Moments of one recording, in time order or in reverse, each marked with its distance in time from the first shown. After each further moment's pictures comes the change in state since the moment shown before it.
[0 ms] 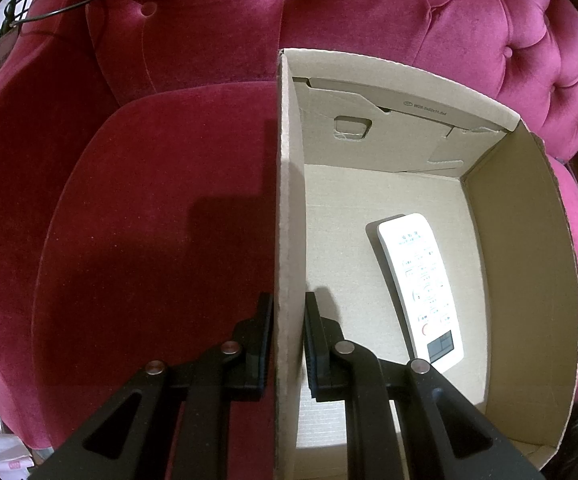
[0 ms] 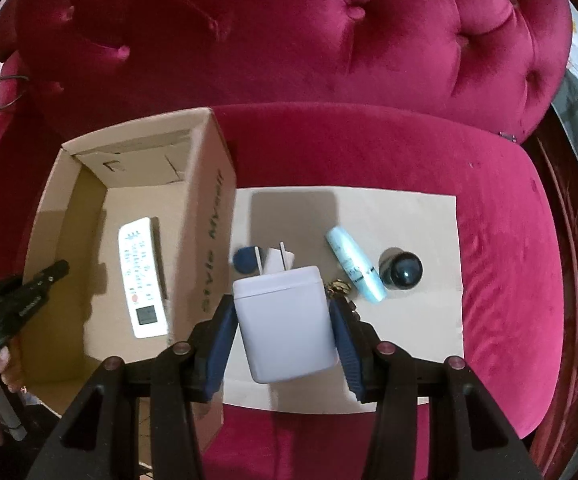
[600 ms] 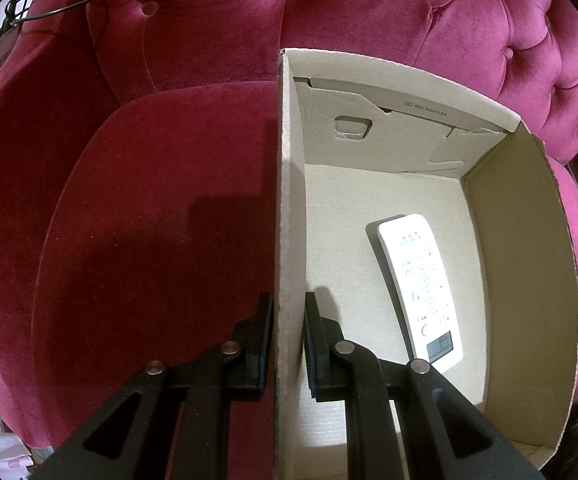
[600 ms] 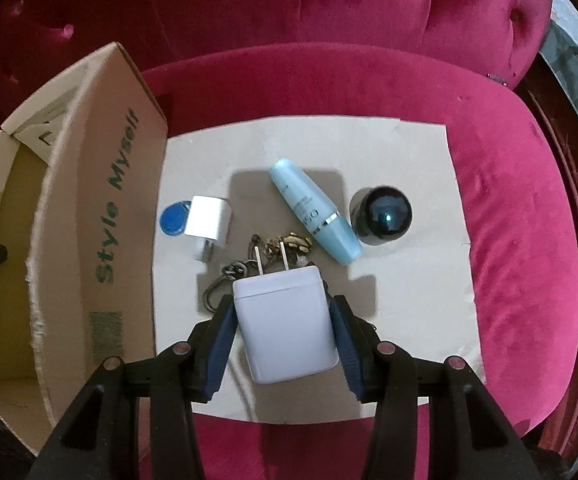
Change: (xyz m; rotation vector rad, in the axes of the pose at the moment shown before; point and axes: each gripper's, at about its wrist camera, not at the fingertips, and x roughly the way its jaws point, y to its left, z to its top) left arm 0.000 0.002 0.001 0.003 0.002 -0.002; right arm 0.061 -0.040 -0.028 0.080 0.070 -0.037
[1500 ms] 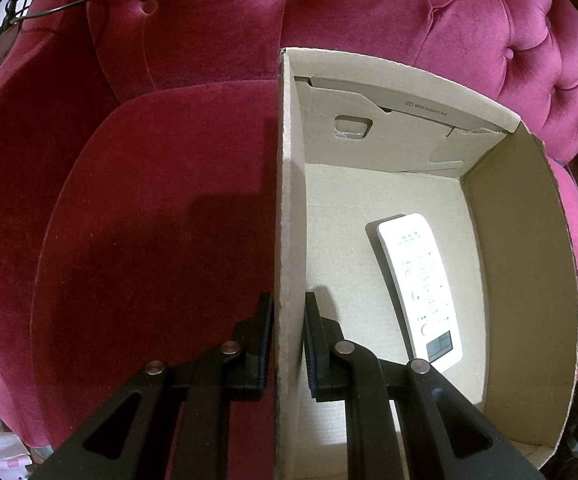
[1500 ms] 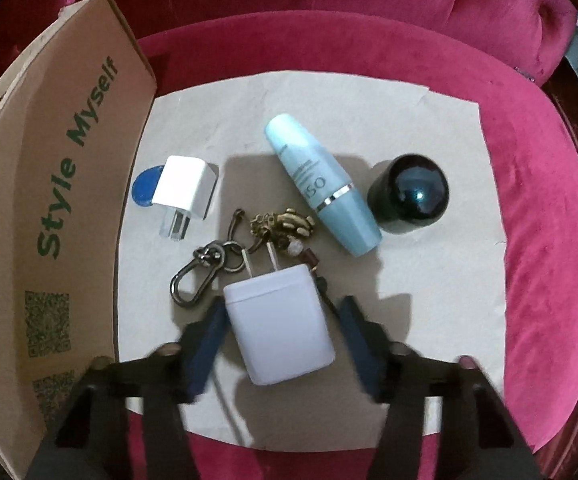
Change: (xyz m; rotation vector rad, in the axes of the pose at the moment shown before) left arm 0.001 0.001 -0.001 -0.002 0.002 -0.007; right arm 0.054 -0.013 -0.011 -0.065 0.045 0.032
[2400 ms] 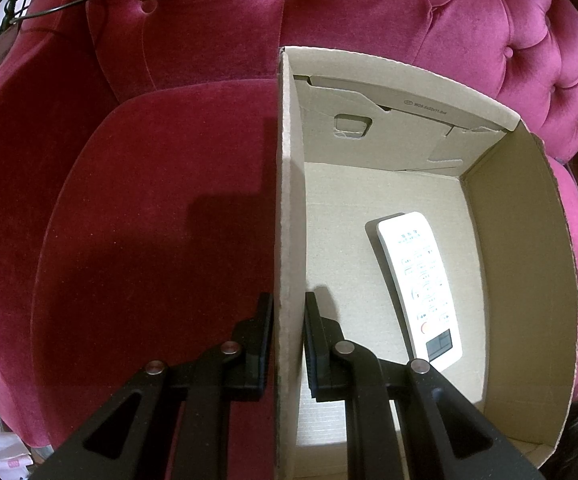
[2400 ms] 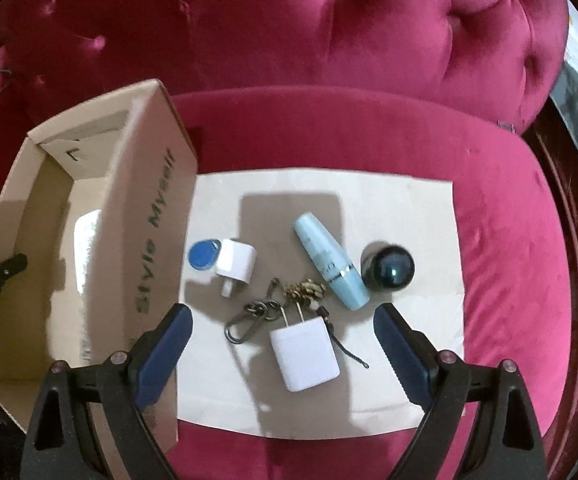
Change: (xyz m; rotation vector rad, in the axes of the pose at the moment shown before) left arm 0.000 -0.002 0.001 0.002 0.004 0.001; right arm -0.069 0.021 0.020 -0.007 -0.126 -0.022
